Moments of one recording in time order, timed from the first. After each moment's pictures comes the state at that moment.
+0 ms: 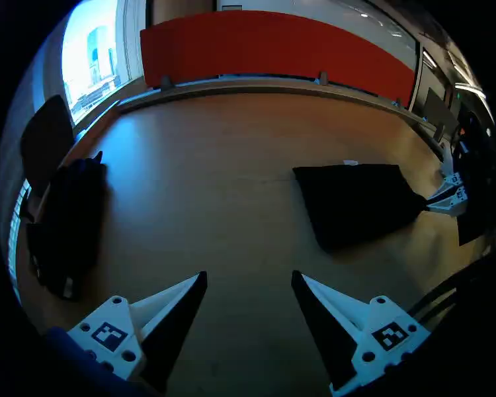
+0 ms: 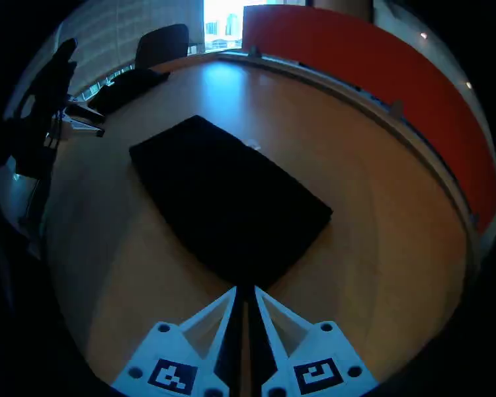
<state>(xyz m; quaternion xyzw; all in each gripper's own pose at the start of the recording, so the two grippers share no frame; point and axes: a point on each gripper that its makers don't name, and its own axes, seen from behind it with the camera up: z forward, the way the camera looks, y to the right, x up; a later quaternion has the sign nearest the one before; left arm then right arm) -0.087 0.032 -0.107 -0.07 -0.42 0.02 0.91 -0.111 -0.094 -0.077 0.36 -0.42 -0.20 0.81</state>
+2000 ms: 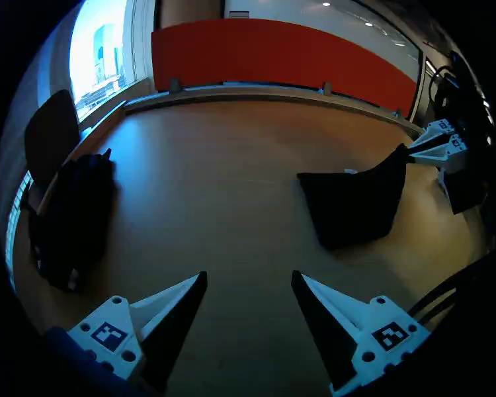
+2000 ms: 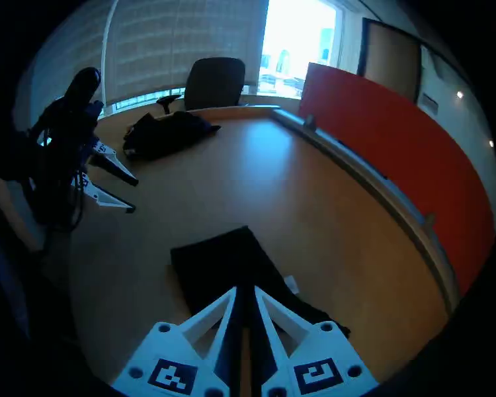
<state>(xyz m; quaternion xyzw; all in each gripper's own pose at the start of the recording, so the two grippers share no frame) -0.075 0.023 -0.118 -0.07 -0.40 0.00 0.91 -0.008 -0.255 -0.027 0.48 -0.30 -0.24 0.79</state>
